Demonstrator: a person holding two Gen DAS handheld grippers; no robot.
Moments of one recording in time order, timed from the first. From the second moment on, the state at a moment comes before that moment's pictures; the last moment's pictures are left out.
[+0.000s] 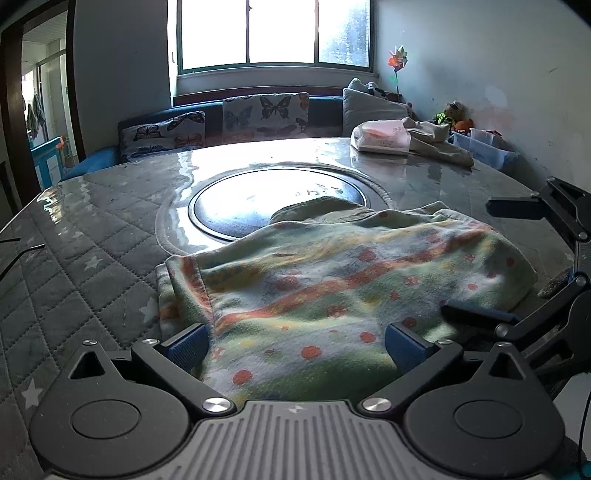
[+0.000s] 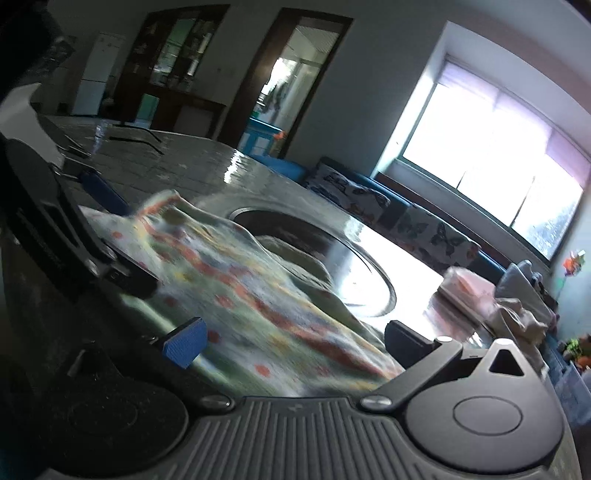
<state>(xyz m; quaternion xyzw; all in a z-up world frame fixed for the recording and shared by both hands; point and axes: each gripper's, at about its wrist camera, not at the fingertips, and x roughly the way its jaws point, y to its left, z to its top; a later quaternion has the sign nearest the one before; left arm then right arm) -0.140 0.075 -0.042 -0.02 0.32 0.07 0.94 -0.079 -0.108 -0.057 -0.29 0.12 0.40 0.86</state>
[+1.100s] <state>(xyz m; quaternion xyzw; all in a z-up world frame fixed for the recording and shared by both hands) -0.161 0.103 -0.033 -0.06 0.33 0.12 0.94 -0.019 -0.153 -0.049 -0.27 0.16 0.29 0.90</state>
